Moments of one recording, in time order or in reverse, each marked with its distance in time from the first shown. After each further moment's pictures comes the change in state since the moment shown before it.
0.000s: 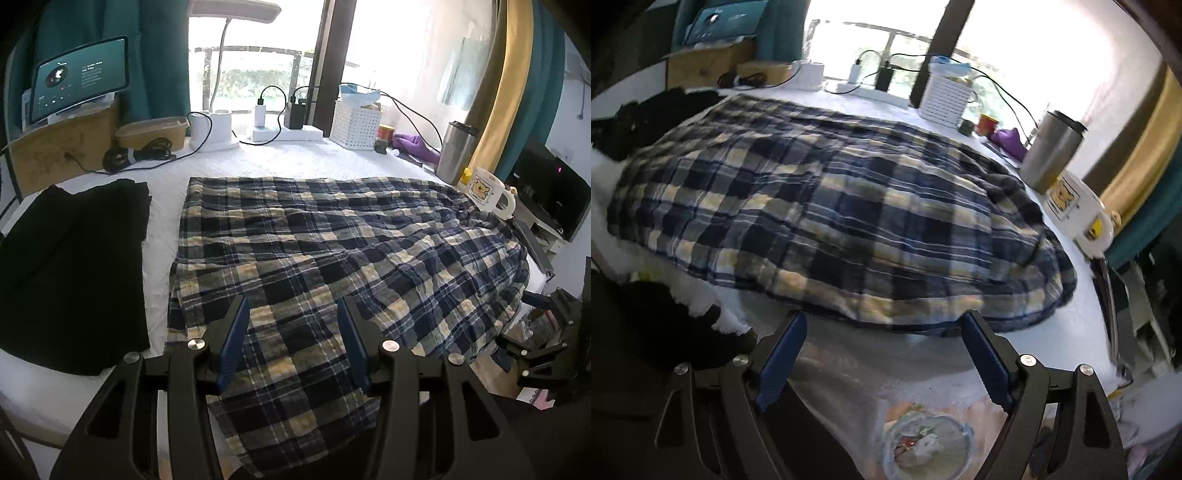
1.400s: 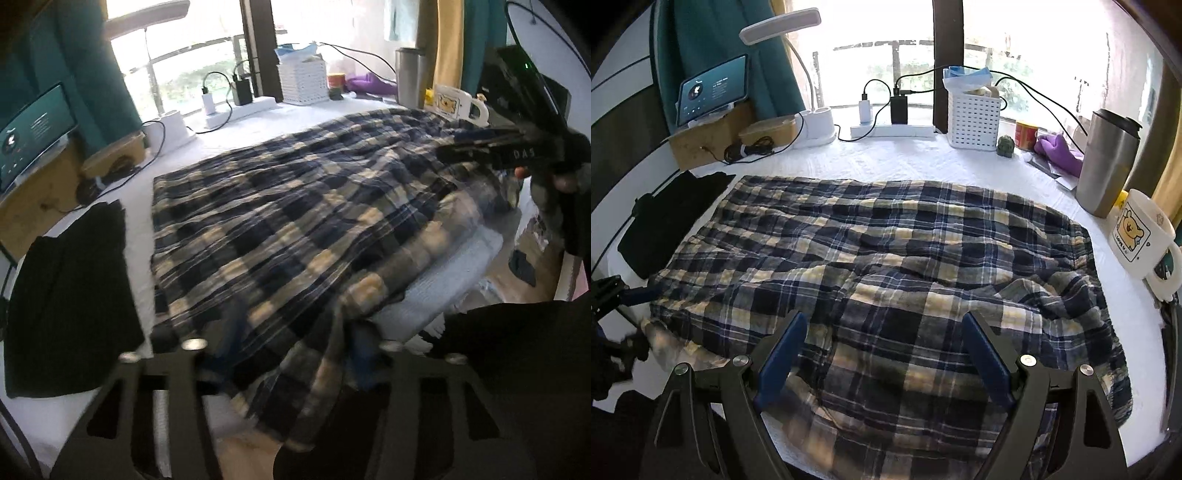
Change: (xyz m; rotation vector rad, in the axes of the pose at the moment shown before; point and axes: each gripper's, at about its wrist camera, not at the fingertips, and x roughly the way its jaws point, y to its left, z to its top) left arm 0.002 -0.029 -0.029 0.303 0.098 0.015; right arm 0.039 -0.035 0.099 0.182 -0.056 0.278
